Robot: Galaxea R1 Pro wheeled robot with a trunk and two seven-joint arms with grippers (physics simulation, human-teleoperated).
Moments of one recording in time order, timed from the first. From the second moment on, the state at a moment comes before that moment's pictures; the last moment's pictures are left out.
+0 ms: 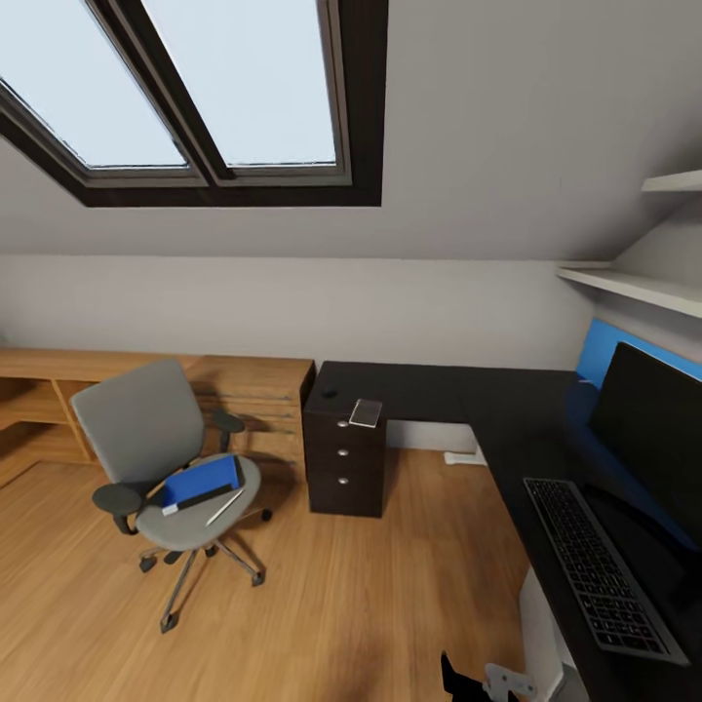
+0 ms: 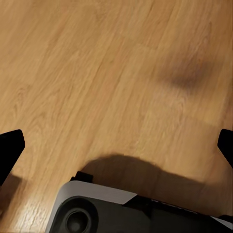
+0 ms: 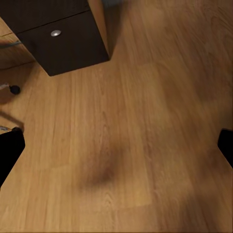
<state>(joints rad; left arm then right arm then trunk) -0.02 0.00 -0.16 -0.30 0.46 -0.39 0.01 -0.38 0.03 0.00 -0.08 -0.35 -0.57 0.16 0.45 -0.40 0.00</state>
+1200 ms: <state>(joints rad) -0.02 0.00 -0.16 -0.29 0.46 -0.39 0.01 -0.38 0.03 0.00 -0.08 -0.36 -0.56 0.16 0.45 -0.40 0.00</state>
